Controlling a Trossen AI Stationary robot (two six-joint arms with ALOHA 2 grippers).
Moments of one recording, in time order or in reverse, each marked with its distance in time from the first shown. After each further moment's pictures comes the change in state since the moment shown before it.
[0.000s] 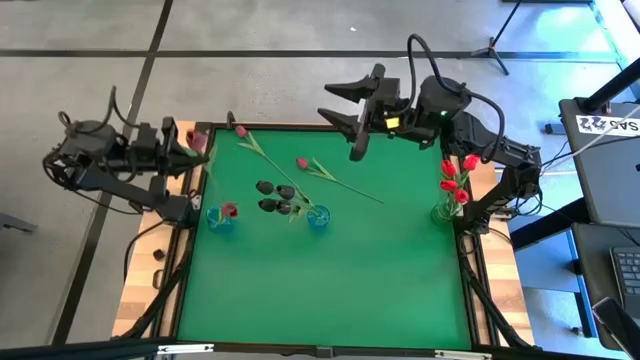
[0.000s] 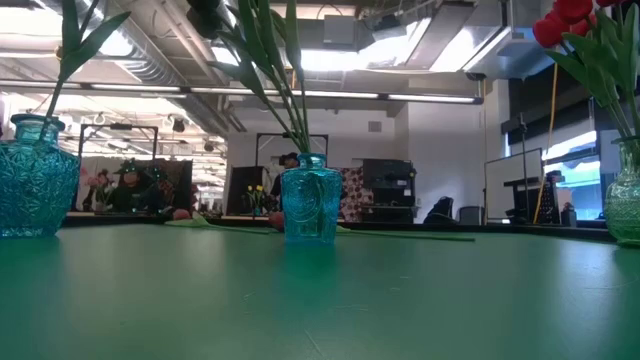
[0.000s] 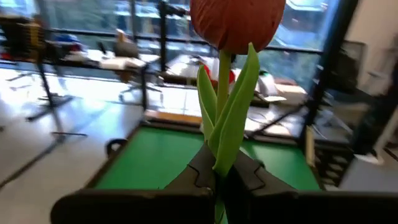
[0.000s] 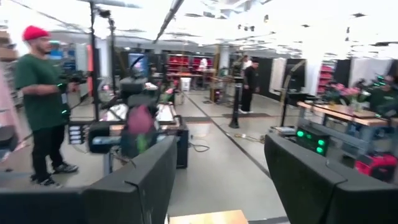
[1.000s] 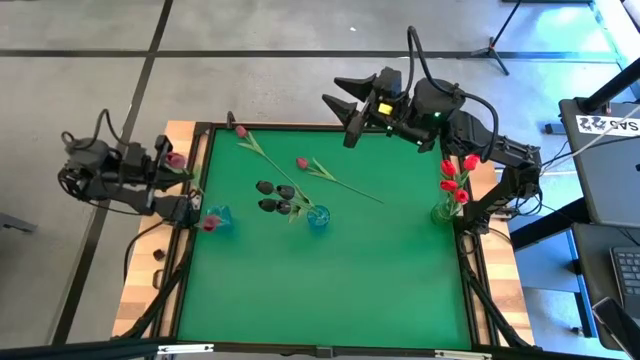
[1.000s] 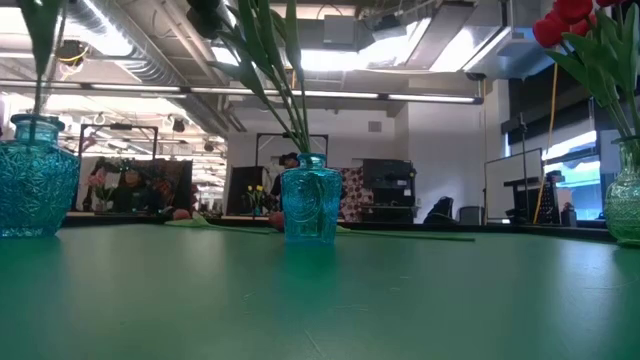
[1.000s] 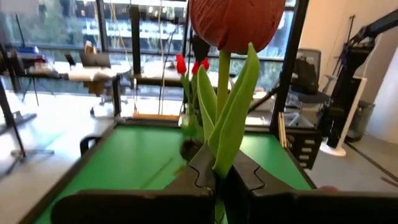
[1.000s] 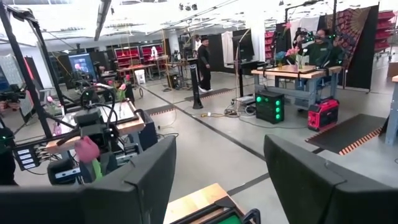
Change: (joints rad) left arm -0.004 -0.441 -0.361 0.002 0.133 0.039; right arm 0.000 0.000 0.000 -0.085 0.253 0.190
